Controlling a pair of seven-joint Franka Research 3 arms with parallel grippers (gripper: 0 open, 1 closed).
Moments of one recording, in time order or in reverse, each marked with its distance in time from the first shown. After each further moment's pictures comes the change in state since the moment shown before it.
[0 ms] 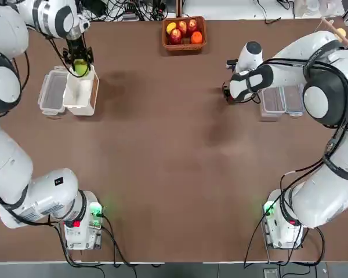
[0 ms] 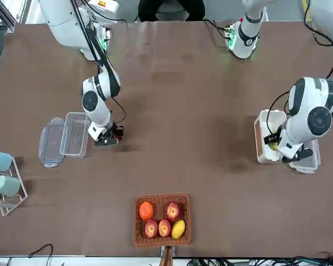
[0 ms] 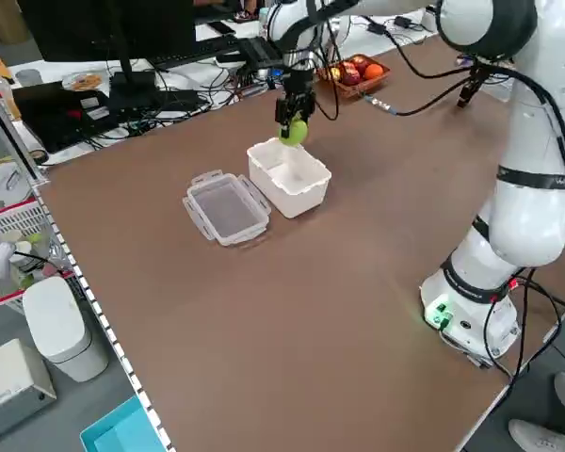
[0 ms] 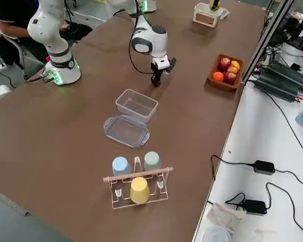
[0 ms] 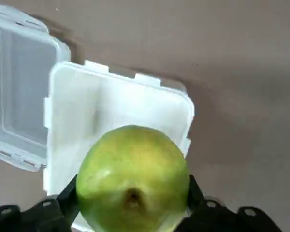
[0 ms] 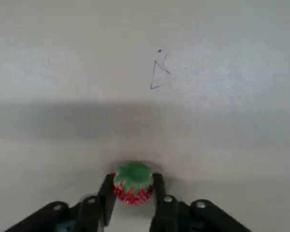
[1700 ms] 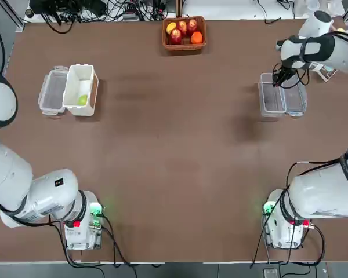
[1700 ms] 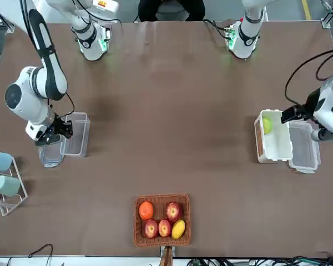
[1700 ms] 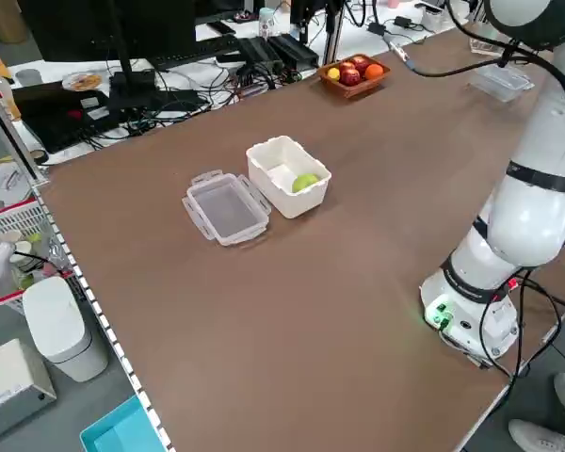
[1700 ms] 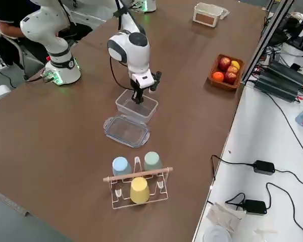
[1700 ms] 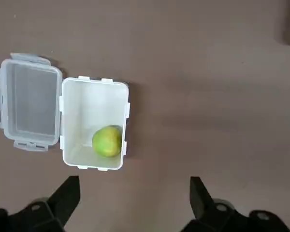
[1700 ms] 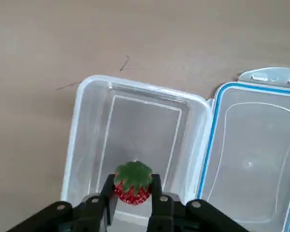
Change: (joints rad) left arm -0.068 -0.214 0.043 0.406 -0.331 -0.434 0.301; right arm -0.464 -0.233 -0.018 -0.047 -0.002 -0.253 -0.587
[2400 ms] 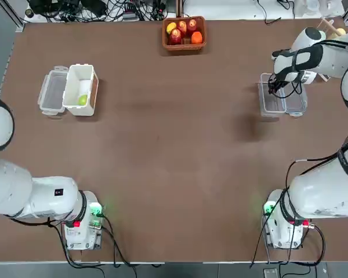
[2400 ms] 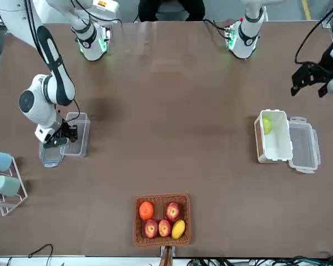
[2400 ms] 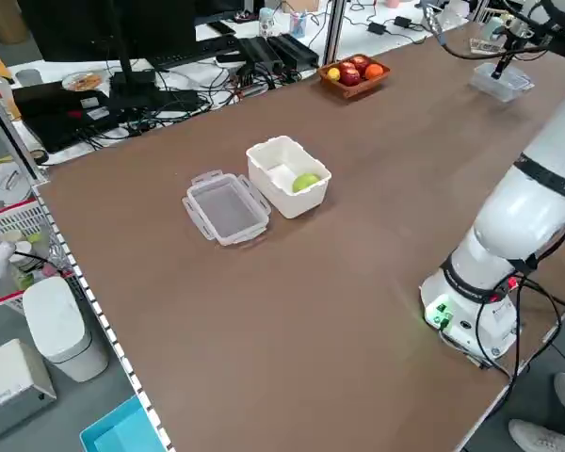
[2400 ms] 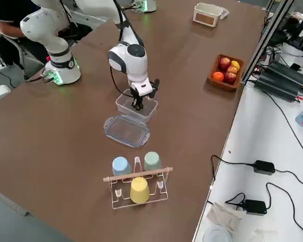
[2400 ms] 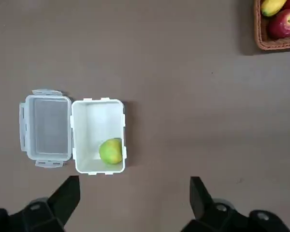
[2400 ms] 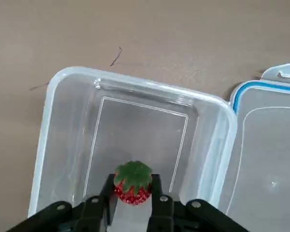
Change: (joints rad) left arm -0.265 -0.159 0.218 0.020 -0.008 -0.022 0.061; right arm 0.000 0.096 0.008 -0.034 0.000 0.155 -0.001
